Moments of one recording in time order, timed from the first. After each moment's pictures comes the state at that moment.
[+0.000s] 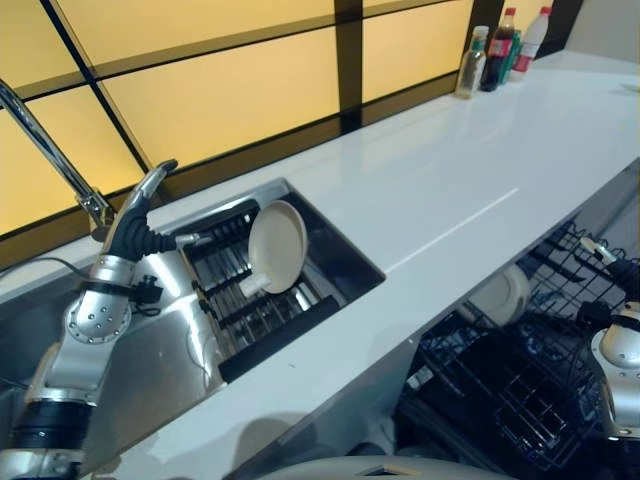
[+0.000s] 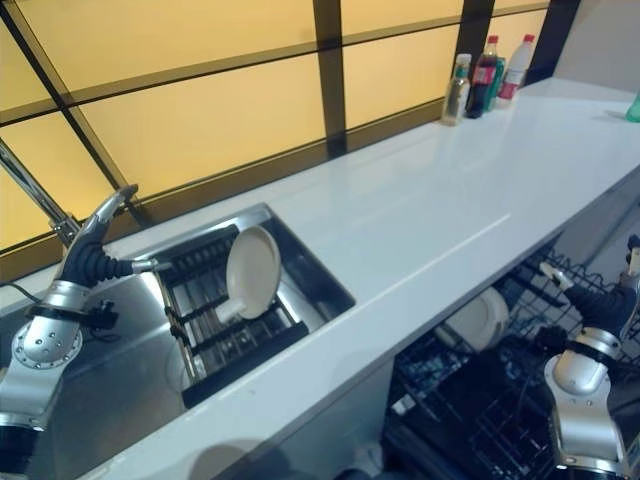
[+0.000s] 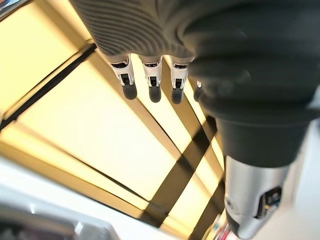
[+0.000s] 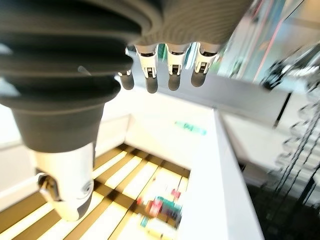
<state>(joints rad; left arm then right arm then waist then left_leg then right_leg) -0.13 0.91 0.03 0.11 0.21 -0.40 0.15 0.11 -0.61 -0.29 -0.08 0.09 -0.02 -0.48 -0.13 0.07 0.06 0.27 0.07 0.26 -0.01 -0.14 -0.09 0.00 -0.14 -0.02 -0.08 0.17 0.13</state>
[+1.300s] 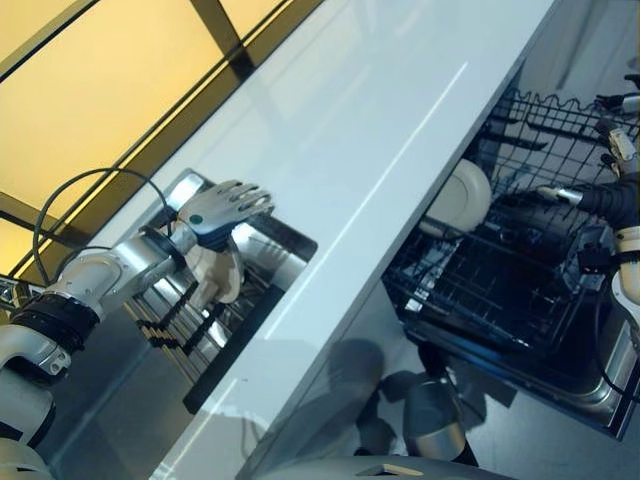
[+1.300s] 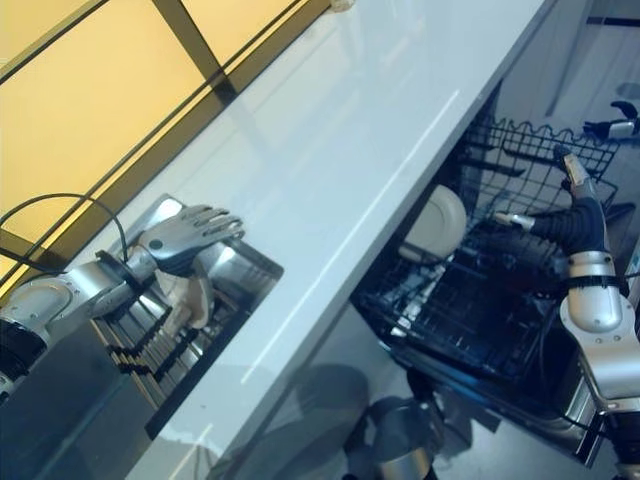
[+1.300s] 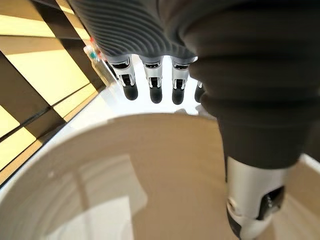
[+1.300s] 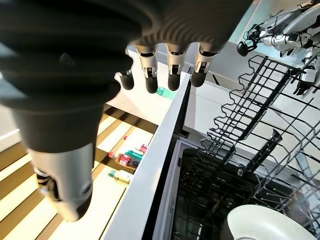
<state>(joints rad) -0.64 1.07 -0.69 0.38 0.83 -0.37 0.30 -0.07 -0.96 -0.14 -0.07 0.23 -0.03 -0.27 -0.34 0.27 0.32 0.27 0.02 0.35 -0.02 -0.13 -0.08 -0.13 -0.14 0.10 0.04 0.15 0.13</state>
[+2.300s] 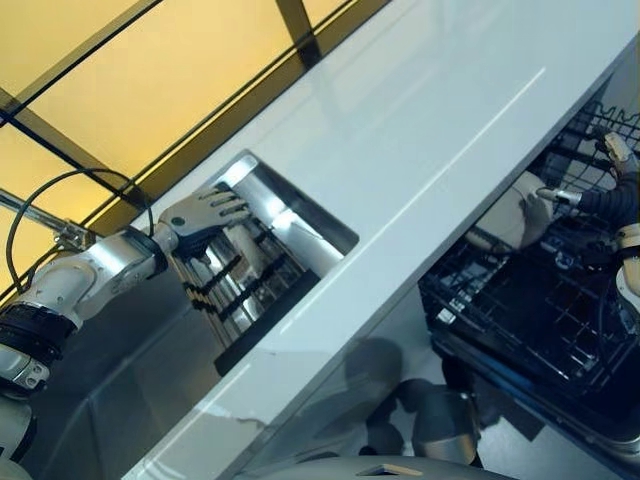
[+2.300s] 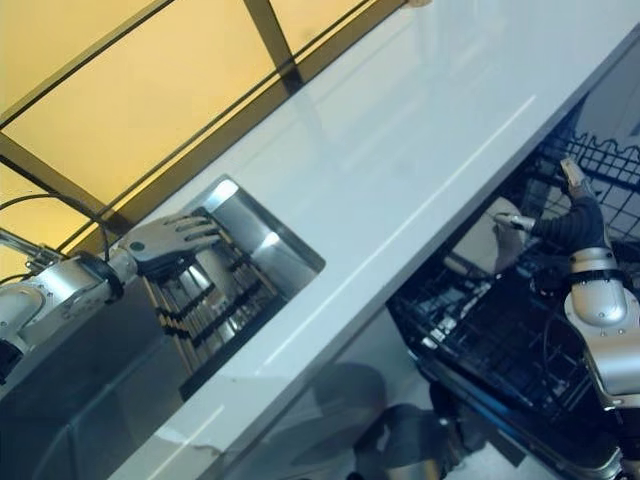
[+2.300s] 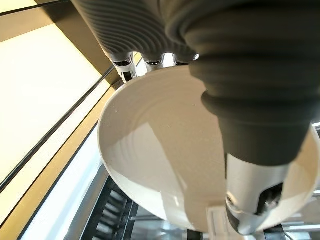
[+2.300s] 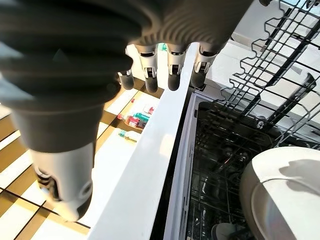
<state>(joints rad) -0.50 1.12 -0.52 0.29 0.83 -0.38 0.06 -0.08 -0.96 -0.15 -0.08 0.23 0.08 -0.22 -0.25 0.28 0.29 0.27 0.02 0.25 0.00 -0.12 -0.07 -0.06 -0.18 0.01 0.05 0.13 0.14</state>
